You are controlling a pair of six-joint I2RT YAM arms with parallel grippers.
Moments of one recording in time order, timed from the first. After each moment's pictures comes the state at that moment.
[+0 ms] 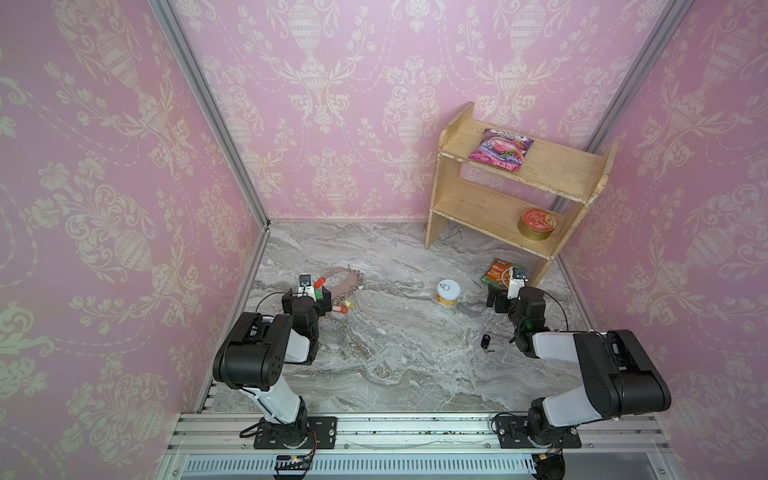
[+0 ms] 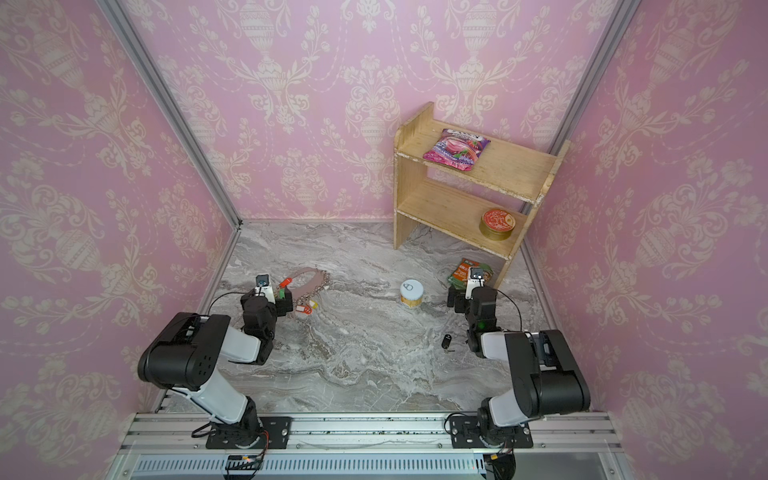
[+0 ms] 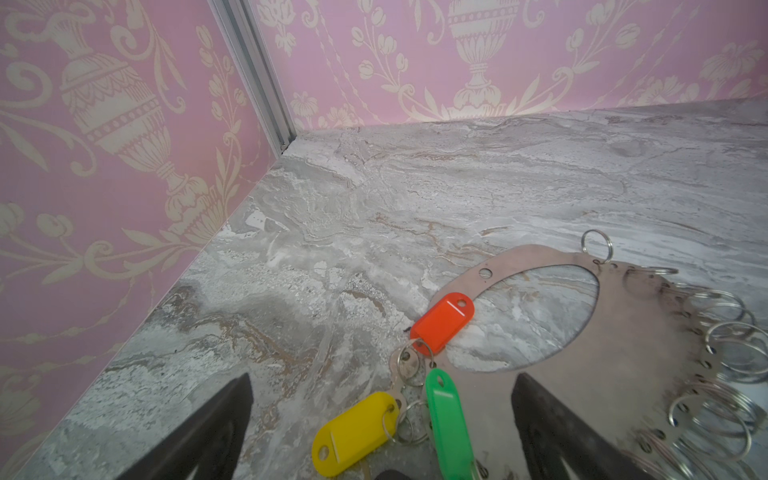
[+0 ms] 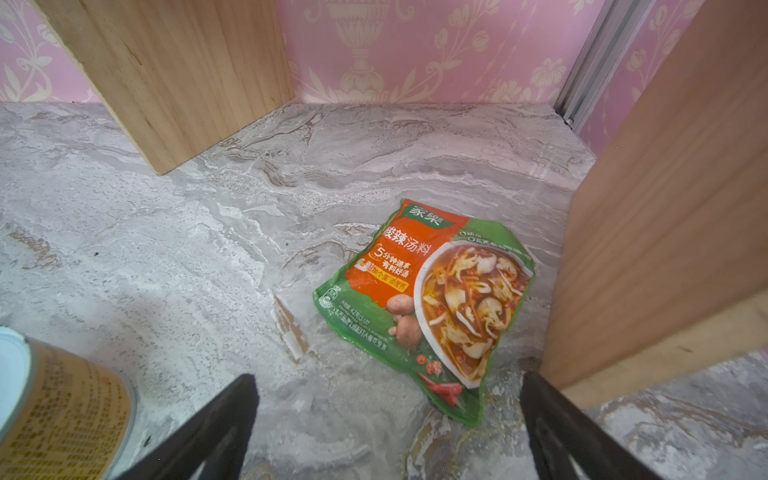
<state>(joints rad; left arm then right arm) -0.06 1.67 0.30 1.07 -0.31 0.03 0.04 1.49 0.37 0.74 0.13 0.03</state>
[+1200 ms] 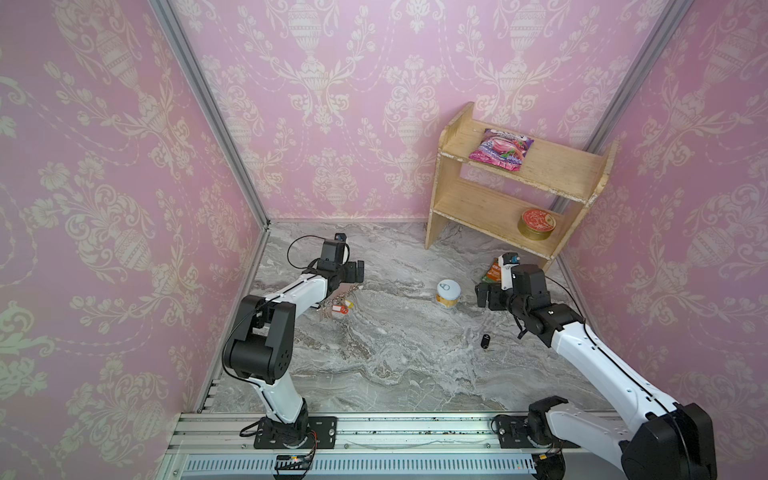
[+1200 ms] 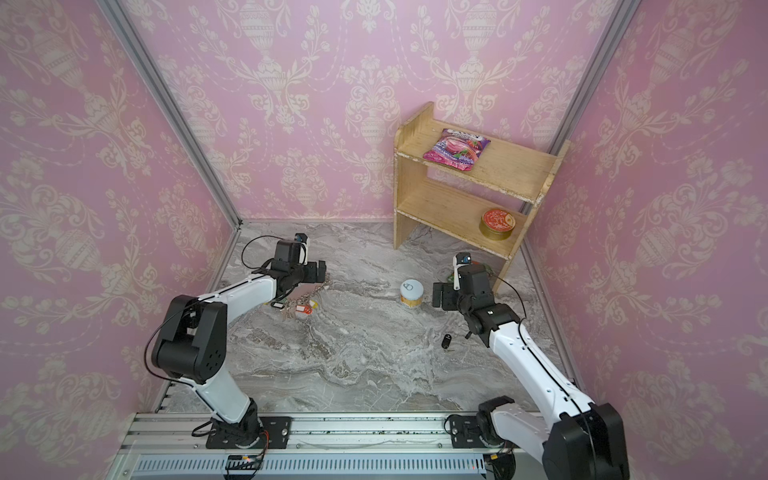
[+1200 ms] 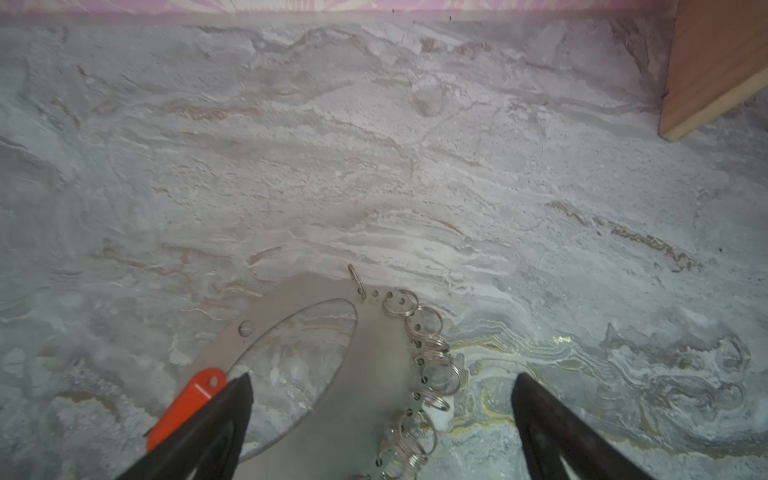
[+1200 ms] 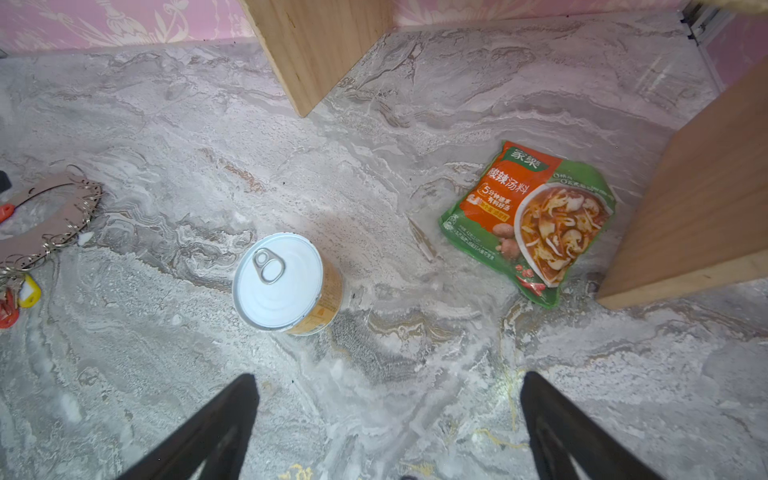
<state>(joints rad) -0.21 1.77 1.10 -0.14 -0.01 -0.16 0.26 1.09 0.79 -0.39 0.09 0.21</state>
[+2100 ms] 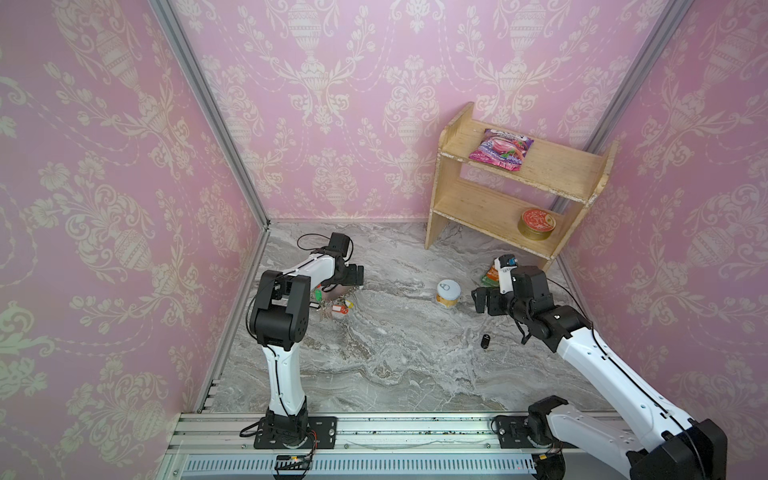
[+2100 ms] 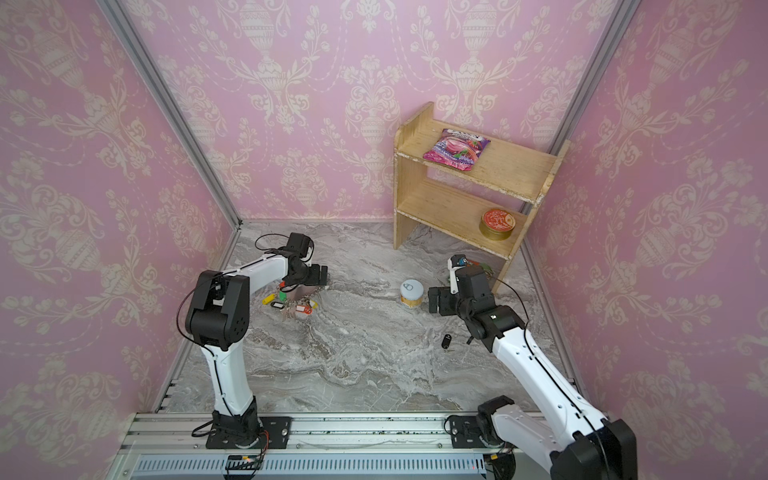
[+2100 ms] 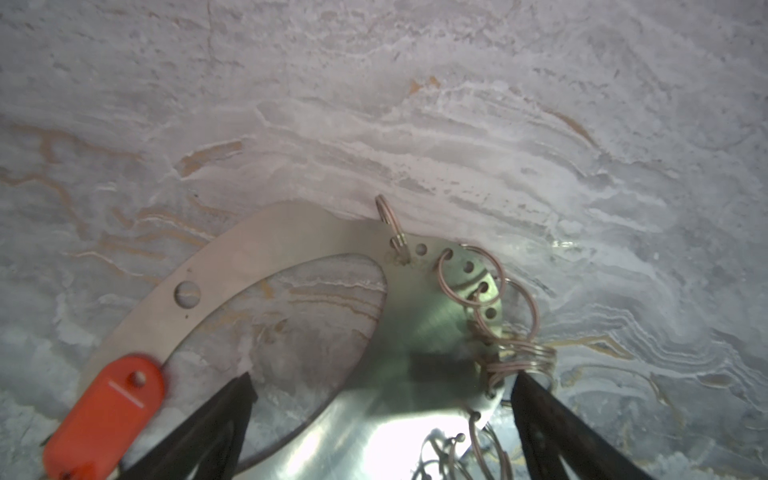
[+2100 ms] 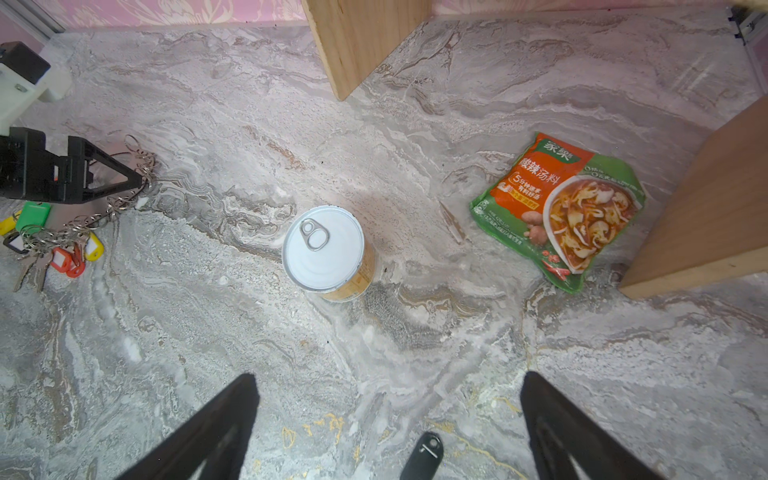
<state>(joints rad) -0.17 2.03 1.39 -0.52 0.01 -0.20 0.31 1.02 0.82 -0.51 0.07 0.22</state>
